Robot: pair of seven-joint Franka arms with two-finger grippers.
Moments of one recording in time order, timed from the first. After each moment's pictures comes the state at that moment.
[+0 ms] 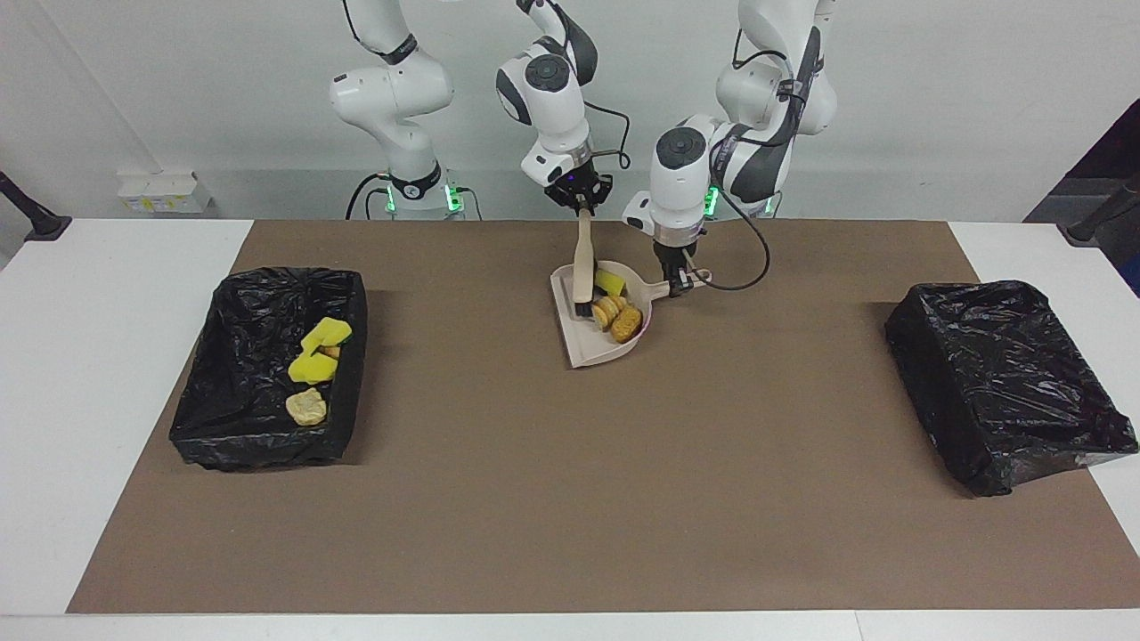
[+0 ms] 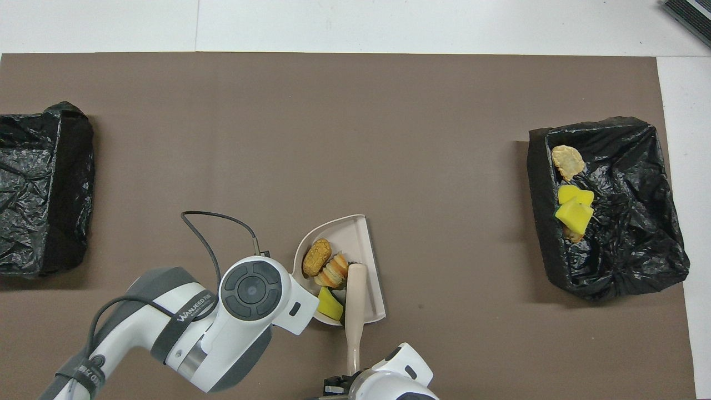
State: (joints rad) left arm -0.62 -0.05 -0.03 -2.33 0.08 2.17 0.72; right arm 0.31 -0.30 0.61 -2.50 0.53 2.26 0.64
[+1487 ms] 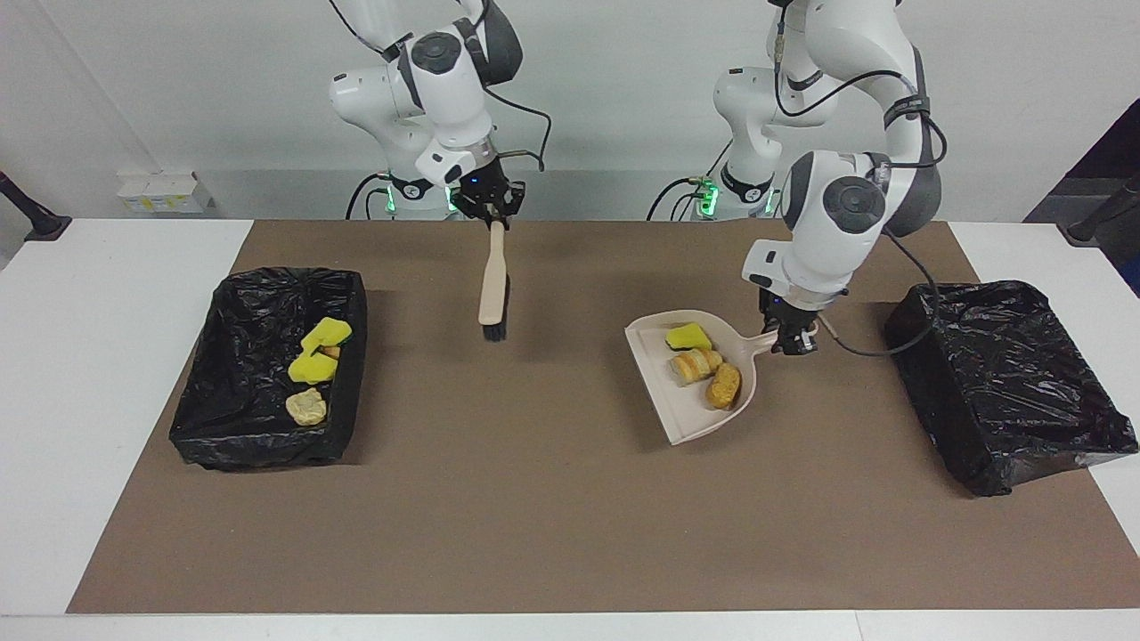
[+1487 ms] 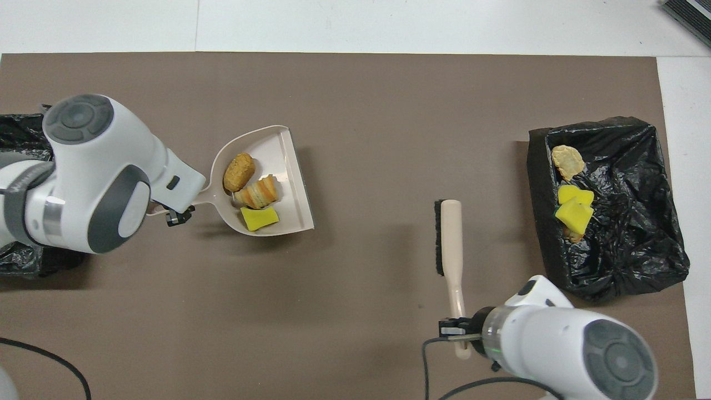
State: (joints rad) left arm -0.19 0.19 -0.02 -1.82 0.05 1.90 1.14; right arm 0.27 -0.49 0.13 -2.50 0.24 2.01 0.32
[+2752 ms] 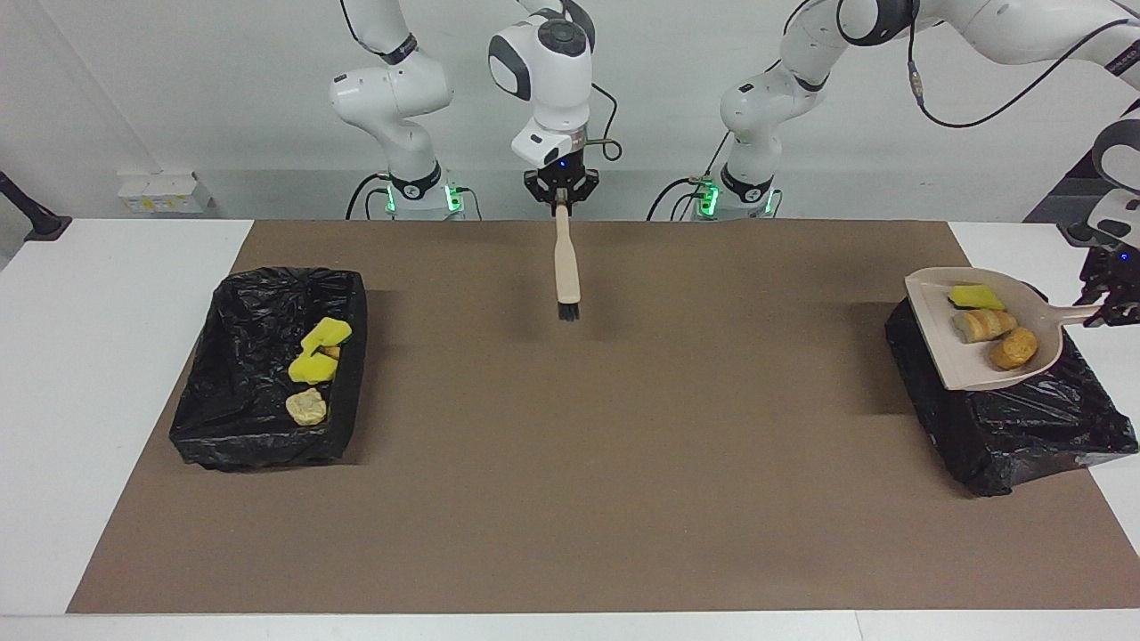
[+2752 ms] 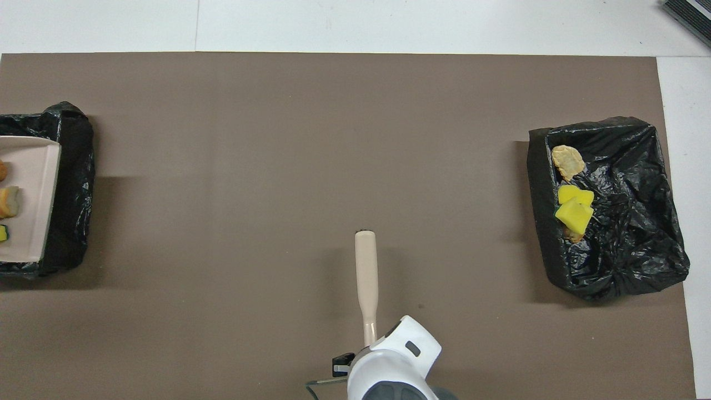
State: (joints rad) left arm 0.45 0.33 -0.01 -1.44 0.22 1.86 2.06; right arm 0.32 -0.23 0.53 -2.29 0.22 2.05 0.73
